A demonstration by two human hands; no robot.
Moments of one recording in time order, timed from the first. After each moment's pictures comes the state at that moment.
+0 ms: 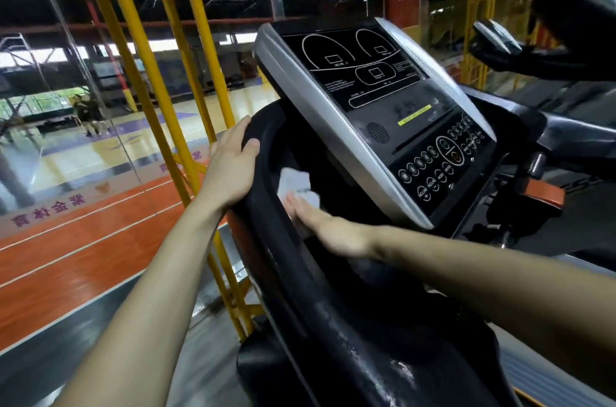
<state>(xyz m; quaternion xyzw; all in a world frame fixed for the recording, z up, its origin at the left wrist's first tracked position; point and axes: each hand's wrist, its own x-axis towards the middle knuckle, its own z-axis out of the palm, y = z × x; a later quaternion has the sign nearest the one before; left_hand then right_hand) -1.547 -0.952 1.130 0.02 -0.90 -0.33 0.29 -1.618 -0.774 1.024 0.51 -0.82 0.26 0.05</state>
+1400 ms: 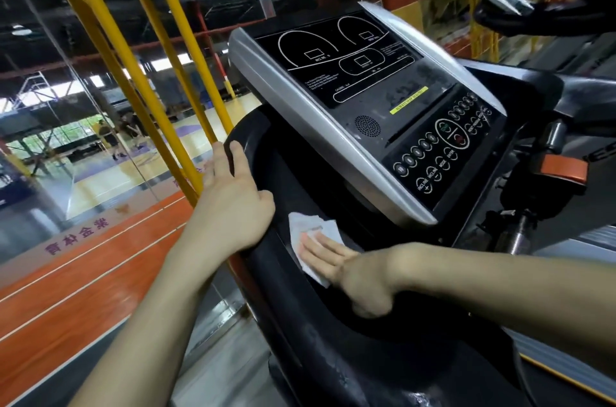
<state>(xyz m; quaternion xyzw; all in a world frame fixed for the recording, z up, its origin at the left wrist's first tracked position) -1.504 -0.901 1.129 0.12 -0.98 -0.04 0.16 -1.563 -0.721 1.015 0.50 -0.86 0.05 -0.07</state>
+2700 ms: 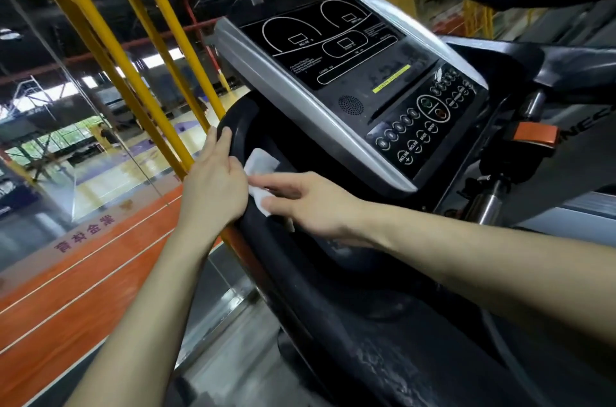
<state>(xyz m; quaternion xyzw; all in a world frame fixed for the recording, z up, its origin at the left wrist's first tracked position) -1.497 -0.910 1.124 0.08 -0.95 -0.10 0.28 -1.515 -0.735 1.065 0.35 -0.68 0.63 -0.11</state>
